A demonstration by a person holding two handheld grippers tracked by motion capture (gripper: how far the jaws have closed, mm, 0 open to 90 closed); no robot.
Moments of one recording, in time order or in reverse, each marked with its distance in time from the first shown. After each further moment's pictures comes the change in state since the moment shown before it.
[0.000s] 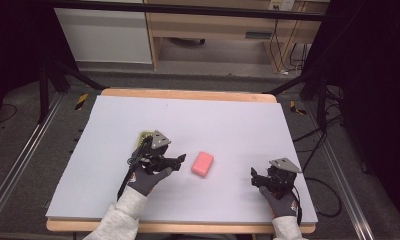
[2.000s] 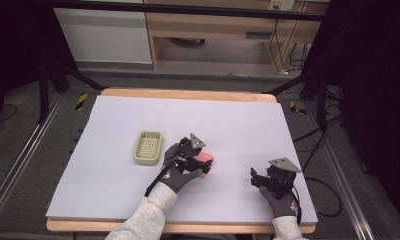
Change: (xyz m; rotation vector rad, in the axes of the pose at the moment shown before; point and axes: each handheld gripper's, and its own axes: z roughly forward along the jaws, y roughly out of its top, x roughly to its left) left arm -0.051 0.014 0.076 0.126 -0.032 0.067; right arm 0.000 0.000 0.002 0.009 -0.006 -0.010
